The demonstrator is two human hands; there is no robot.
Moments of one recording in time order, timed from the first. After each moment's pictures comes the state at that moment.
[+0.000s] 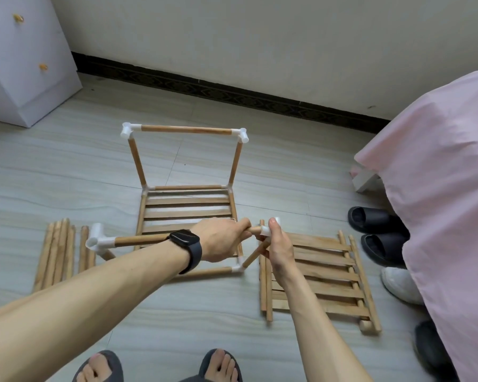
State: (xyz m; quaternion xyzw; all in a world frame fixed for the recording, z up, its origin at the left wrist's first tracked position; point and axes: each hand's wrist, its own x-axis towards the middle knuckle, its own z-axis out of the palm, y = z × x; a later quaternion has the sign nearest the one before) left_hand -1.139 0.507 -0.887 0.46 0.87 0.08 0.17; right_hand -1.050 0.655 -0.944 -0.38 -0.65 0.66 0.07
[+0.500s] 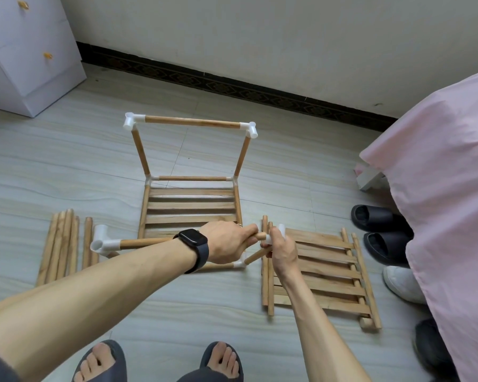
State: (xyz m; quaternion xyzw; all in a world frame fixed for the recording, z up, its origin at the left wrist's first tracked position) left_hand -1.128 0.506 -0.904 0.47 0.86 0.07 0.19; right_hand -1.041 0.653 -0.954 -0.38 -0.70 0.60 0.09
